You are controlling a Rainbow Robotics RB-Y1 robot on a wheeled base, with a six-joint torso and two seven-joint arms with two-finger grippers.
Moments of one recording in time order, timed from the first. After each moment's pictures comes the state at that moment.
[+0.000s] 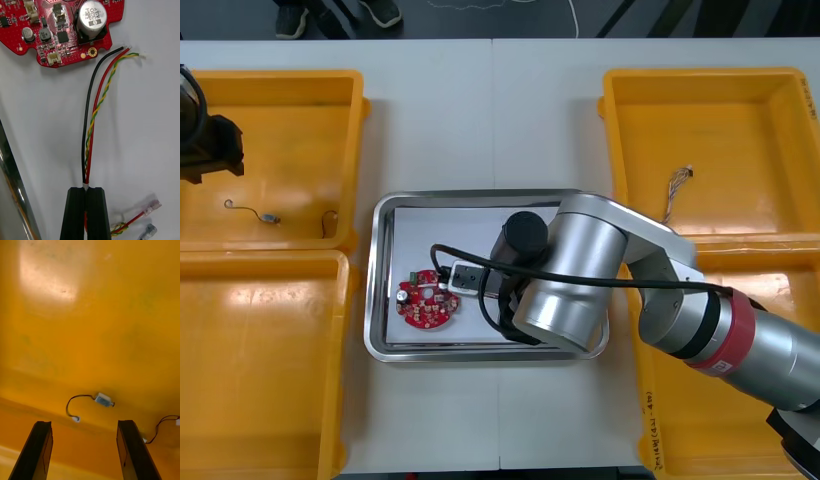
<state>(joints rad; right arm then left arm) -0.70 -0.42 0.89 -1.89 -0.47 1.57 1.78 -0.73 0.80 -0.02 -1.45 0.63 1.73 -1.14</state>
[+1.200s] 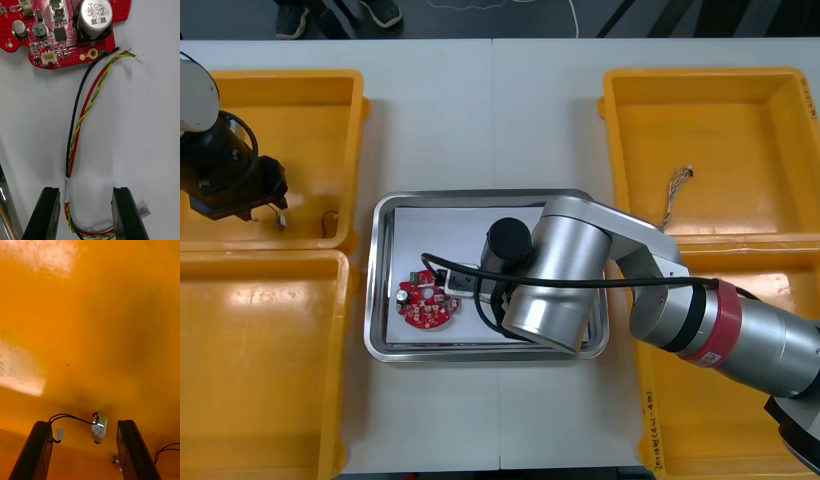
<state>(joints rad) -0.75 -0.42 0.95 -1.85 -0.46 1.55 1.78 -0.74 0.67 -0.02 -1.22 0.58 1.63 -1.14</state>
